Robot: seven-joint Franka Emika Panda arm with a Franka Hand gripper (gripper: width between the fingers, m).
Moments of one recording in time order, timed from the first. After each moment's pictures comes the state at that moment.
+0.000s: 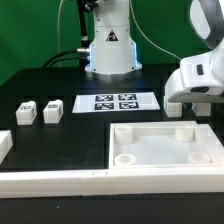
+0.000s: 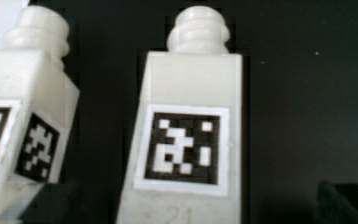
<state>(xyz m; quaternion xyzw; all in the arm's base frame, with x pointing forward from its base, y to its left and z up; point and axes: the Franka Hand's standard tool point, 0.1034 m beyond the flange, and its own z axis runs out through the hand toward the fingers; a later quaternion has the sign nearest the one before) 0.382 0.197 0.007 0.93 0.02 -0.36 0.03</state>
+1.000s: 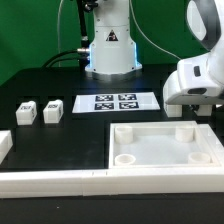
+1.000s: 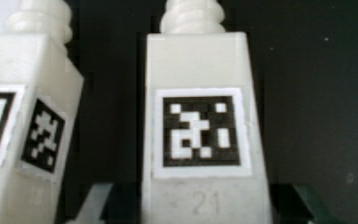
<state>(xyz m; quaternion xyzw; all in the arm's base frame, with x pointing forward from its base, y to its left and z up) 0.387 0.192 0.005 0.93 0.01 -0.36 0.03</state>
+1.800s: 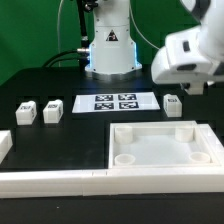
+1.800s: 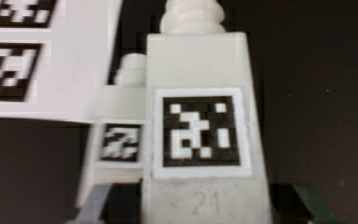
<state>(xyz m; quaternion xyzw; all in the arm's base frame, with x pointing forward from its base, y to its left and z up) 0.411 0.153 0.083 0.93 0.03 -0.36 0.01</state>
